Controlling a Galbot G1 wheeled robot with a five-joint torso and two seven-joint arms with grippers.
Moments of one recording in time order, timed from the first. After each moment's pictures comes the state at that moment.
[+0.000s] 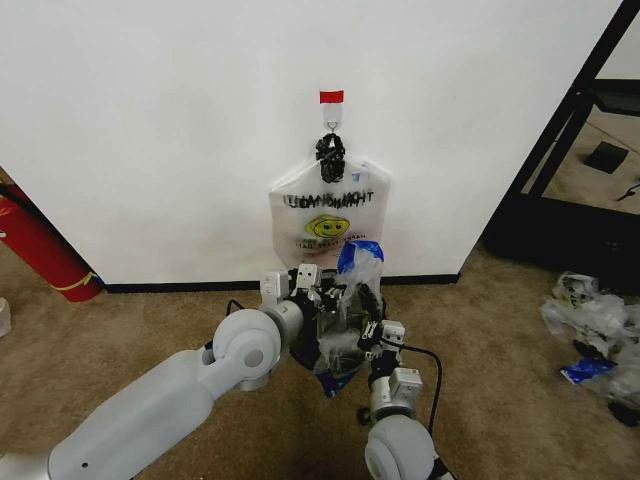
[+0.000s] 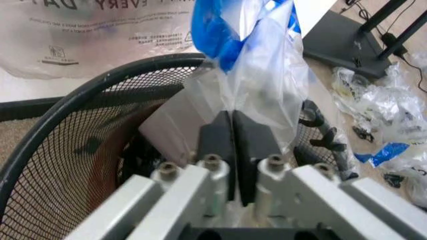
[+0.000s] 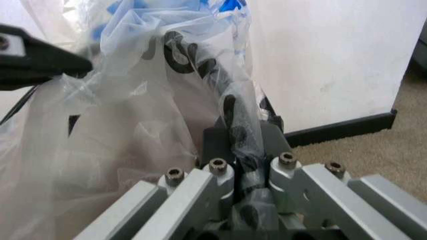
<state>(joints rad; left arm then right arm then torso) 0.63 -0.92 0.31 -2.05 -1.33 0.42 -0.63 -1.37 1.41 0.07 1.95 0.20 -0.03 0.52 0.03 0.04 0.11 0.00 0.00</state>
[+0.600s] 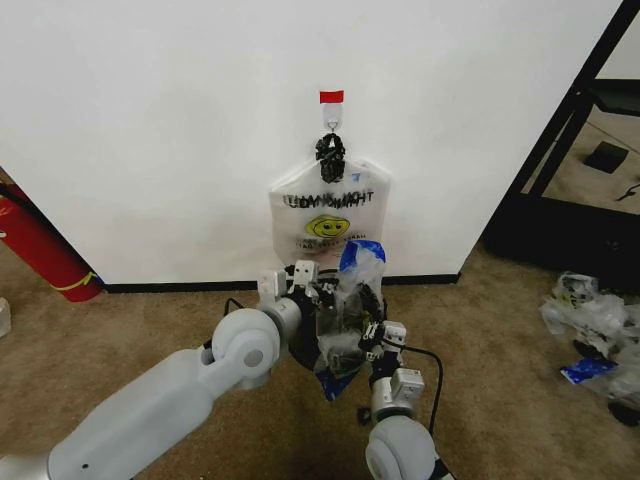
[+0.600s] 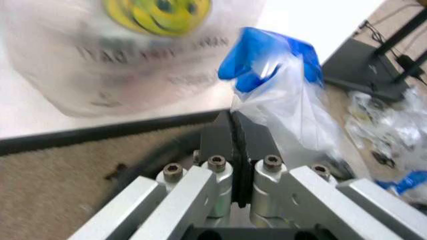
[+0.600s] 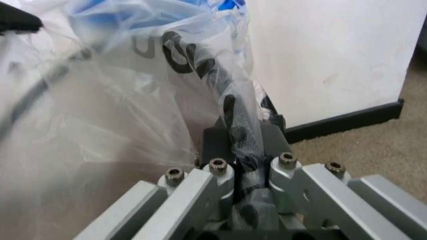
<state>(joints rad) 0.61 -0.88 0.26 -2.05 -1.31 0.40 -0.63 -1.39 1.41 0.09 1.95 0.24 0.01 0.49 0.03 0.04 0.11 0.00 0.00</state>
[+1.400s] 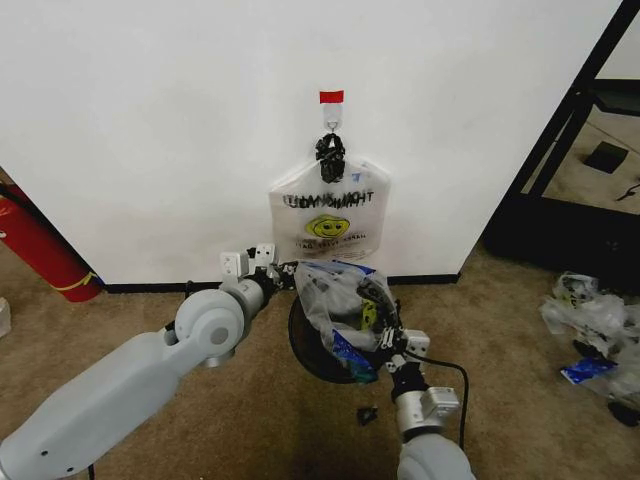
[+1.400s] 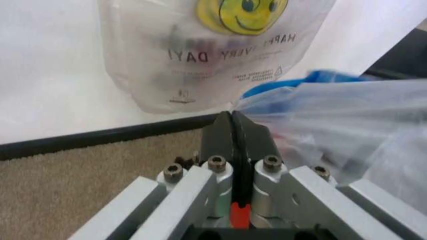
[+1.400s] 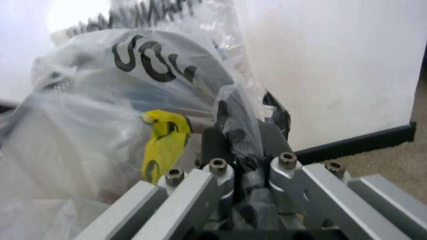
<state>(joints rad) 0.61 -0.77 0.22 -2.03 -1.33 0.42 -0.62 -1.47 1.31 0.17 2.05 0.34 0.10 0.37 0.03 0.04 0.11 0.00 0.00</state>
